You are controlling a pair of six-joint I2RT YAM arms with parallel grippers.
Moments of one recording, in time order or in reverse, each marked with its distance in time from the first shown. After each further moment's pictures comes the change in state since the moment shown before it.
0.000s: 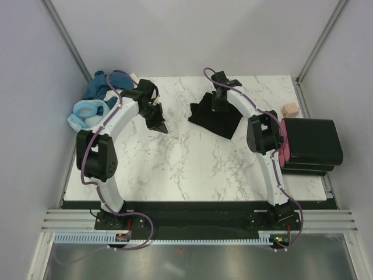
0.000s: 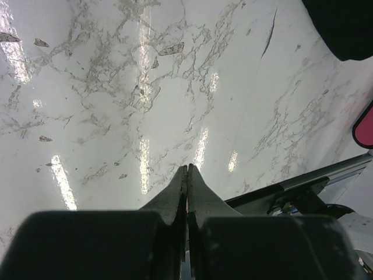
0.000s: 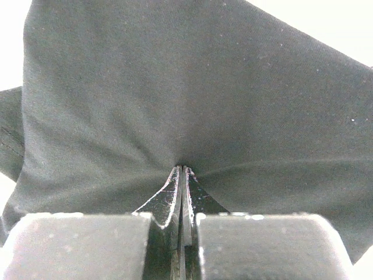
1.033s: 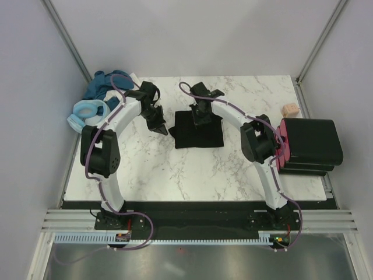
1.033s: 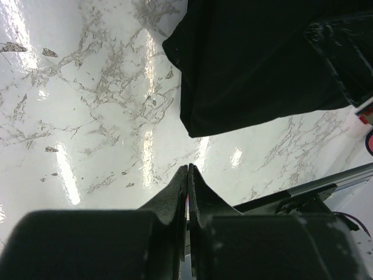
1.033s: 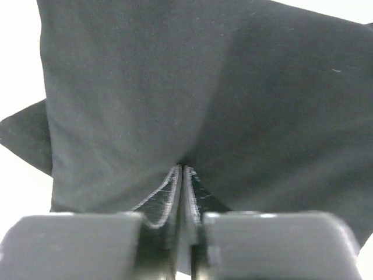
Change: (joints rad) left arm -0.001 0.072 0.005 0.006 -0.018 0.000; right arm 0.189 -0.147 -0.200 0.061 -0.144 -0.095
